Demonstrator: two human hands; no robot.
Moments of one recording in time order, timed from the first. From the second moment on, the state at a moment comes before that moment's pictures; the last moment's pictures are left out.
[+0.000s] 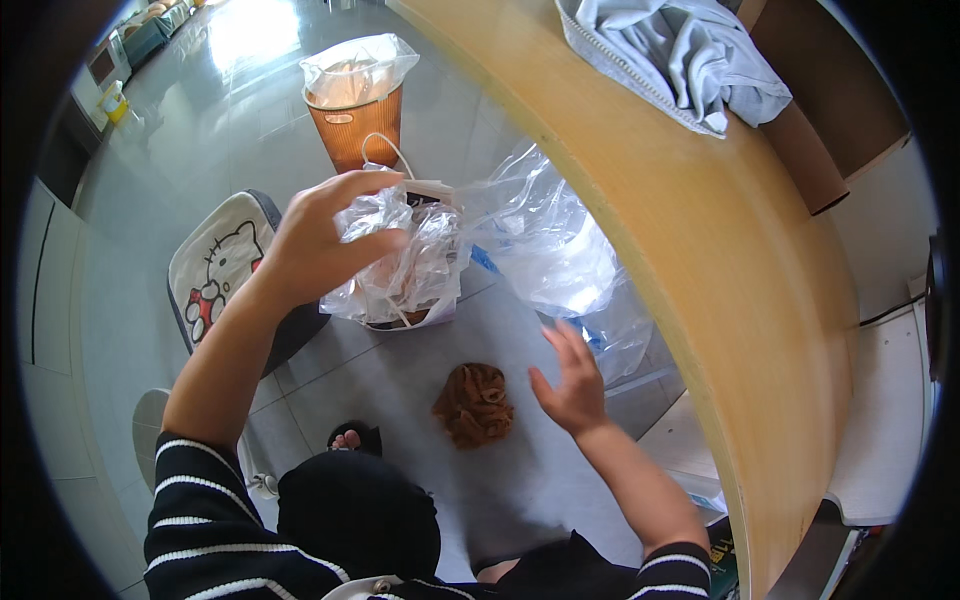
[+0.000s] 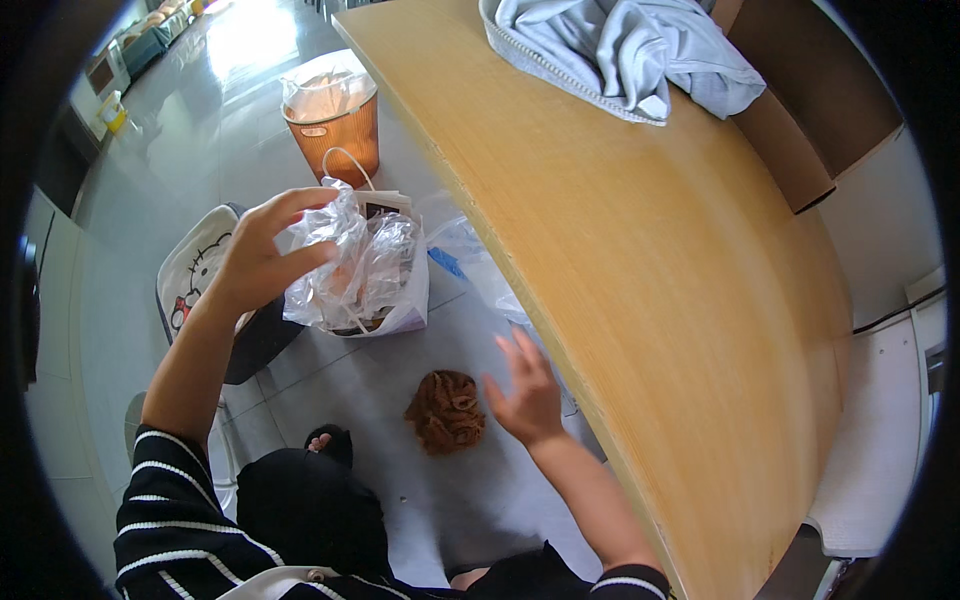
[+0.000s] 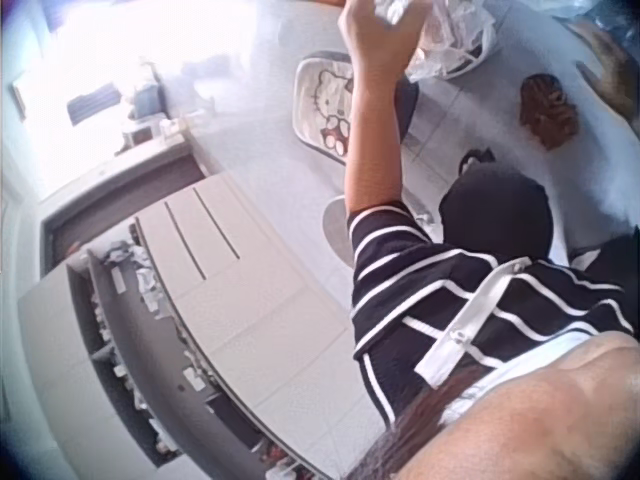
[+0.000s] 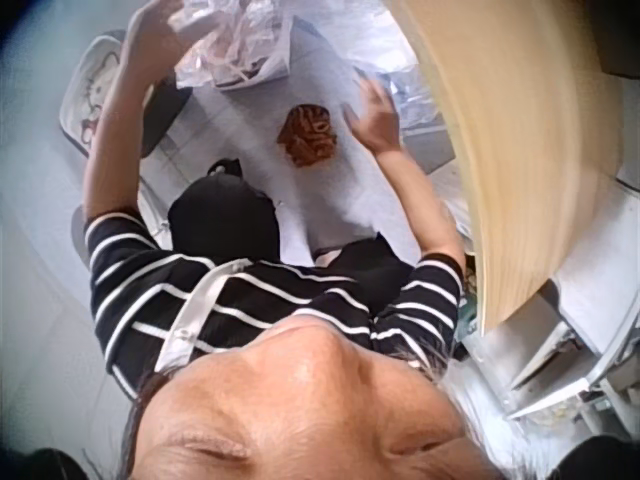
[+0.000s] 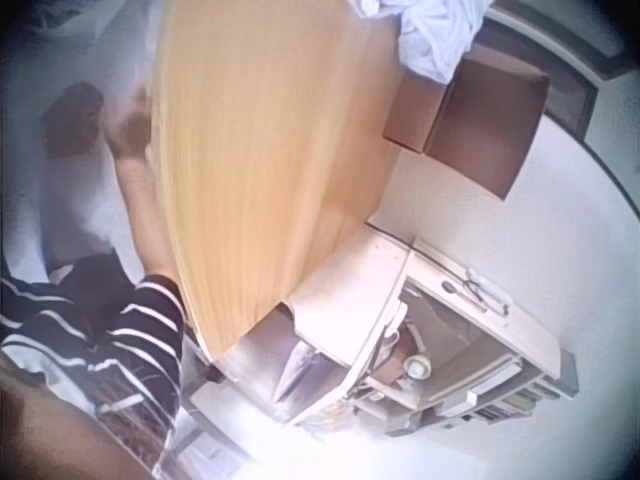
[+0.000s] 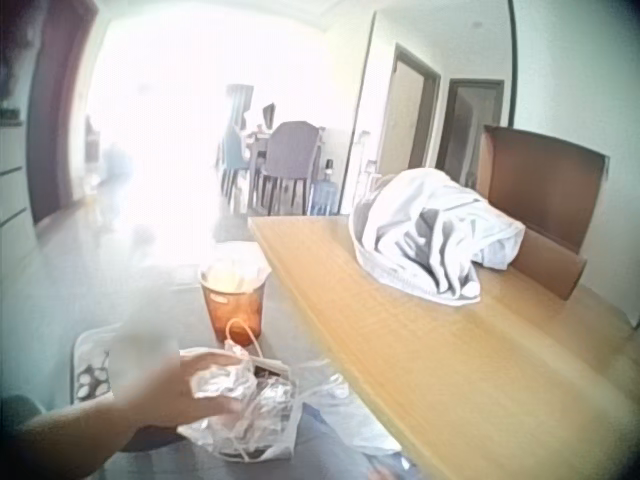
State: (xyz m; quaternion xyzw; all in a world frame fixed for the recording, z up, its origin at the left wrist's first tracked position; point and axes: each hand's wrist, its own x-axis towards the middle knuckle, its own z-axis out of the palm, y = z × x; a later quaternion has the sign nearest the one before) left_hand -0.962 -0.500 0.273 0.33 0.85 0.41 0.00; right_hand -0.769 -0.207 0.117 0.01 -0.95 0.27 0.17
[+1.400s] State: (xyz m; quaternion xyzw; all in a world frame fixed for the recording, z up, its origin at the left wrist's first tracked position) left_hand -0.925 -0.557 0.229 0.18 0.66 0.71 0.17; right_hand -0.798 -0.304 0.277 0.28 -0.78 0.55 0.10
